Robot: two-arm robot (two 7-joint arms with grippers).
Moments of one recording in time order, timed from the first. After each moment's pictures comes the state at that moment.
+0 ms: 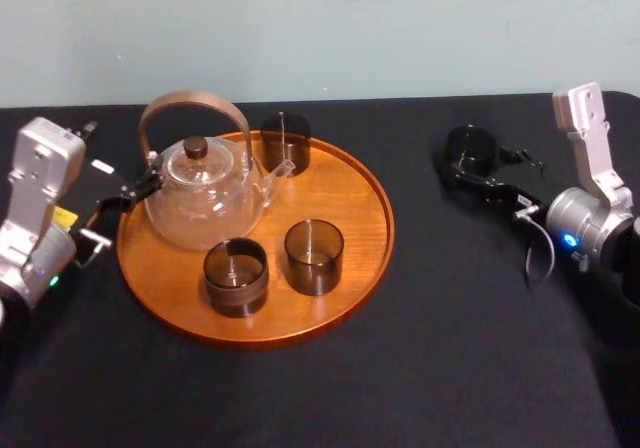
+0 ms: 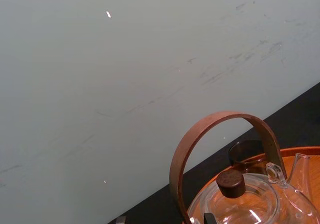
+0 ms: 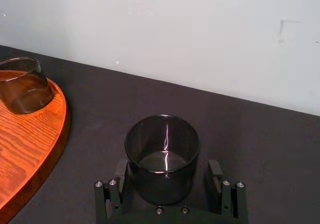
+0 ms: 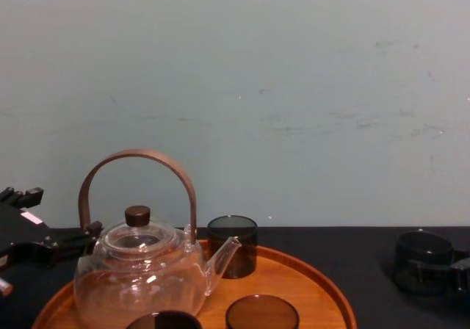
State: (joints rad) left arm -0.20 0.60 0.45 -1.41 -0.25 -0.12 0.03; right arm 0.45 0.33 -0.25 -0.94 0.29 0.05 0.41
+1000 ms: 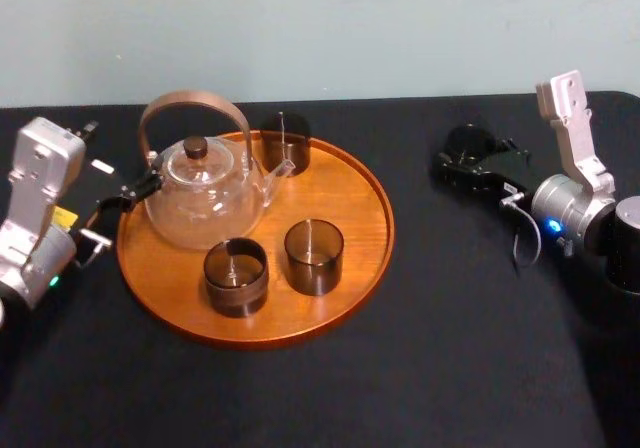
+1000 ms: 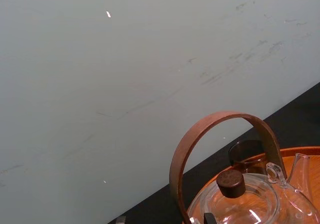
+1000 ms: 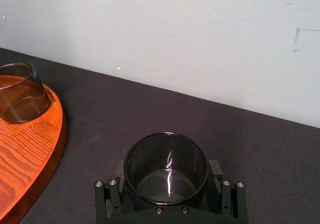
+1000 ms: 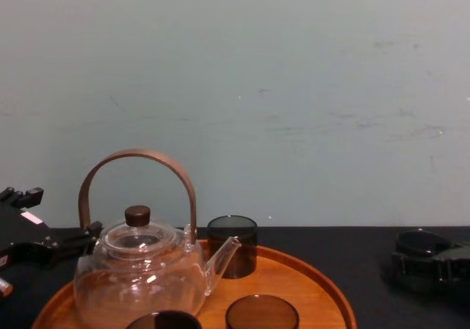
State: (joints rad) left arm -0.20 0.60 0.45 -1.41 -0.25 -0.12 0.03; right arm 0.55 0.28 -0.27 -0.78 0.26 -0.01 0.44
